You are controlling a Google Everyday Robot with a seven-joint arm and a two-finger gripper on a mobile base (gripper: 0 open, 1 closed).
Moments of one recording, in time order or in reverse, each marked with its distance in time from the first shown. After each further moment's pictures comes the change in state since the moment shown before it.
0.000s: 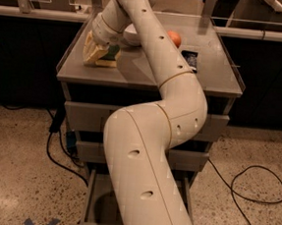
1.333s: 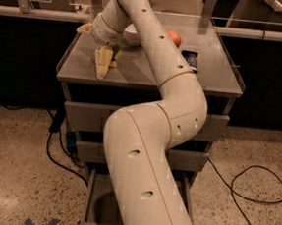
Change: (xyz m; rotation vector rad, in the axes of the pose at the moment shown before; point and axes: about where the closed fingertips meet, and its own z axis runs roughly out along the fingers) arm -0.002 0.000 0.000 0.000 -0.006 0.004
